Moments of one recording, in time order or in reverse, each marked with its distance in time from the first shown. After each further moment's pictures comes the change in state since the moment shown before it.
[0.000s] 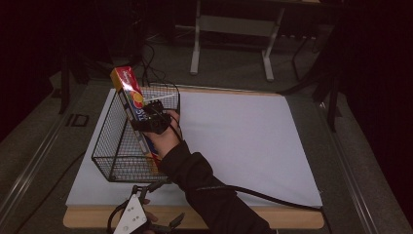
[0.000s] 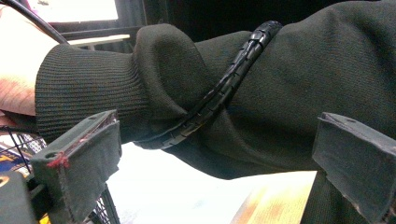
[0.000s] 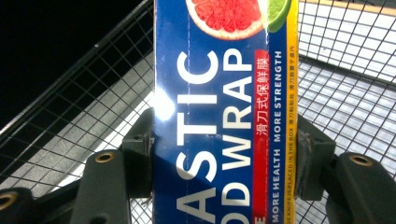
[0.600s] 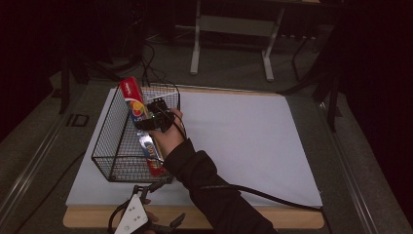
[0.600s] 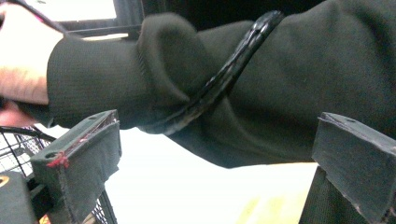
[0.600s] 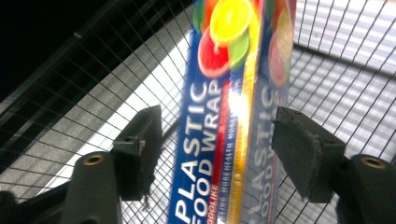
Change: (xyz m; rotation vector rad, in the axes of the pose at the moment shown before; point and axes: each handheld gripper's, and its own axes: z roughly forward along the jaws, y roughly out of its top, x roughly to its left) left arm 0.000 0.000 0.002 0.008 -0.005 0.002; right arm -0.009 0.005 -0.008 0.045 -0.001 -0.003
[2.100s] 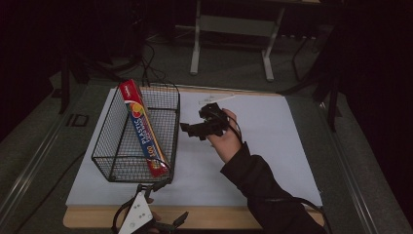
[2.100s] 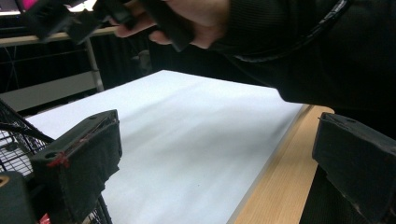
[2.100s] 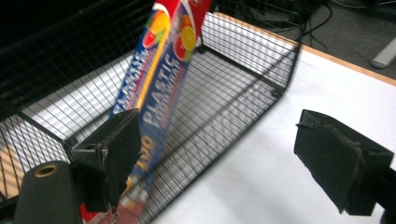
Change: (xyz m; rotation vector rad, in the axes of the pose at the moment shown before) left arm 0.000 -0.002 0.008 0.021 -0.006 -0.005; right arm -0.074 -0.042 -0.126 -0.117 -0.041 -0.189
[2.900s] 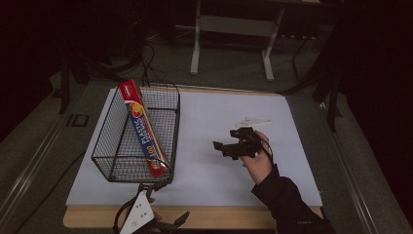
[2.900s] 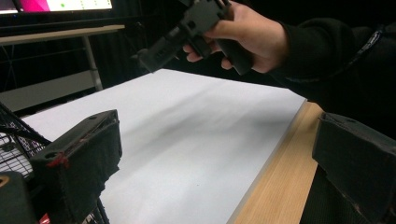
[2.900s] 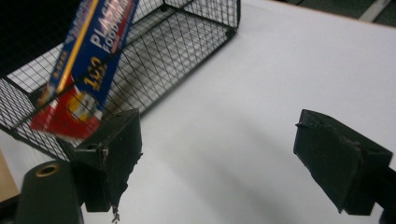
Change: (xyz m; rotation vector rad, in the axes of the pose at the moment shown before) left arm 0.000 0.000 0.003 0.005 -0.004 -0.001; right arm -0.049 -0.089 -0.048 0.001 -0.047 0.068
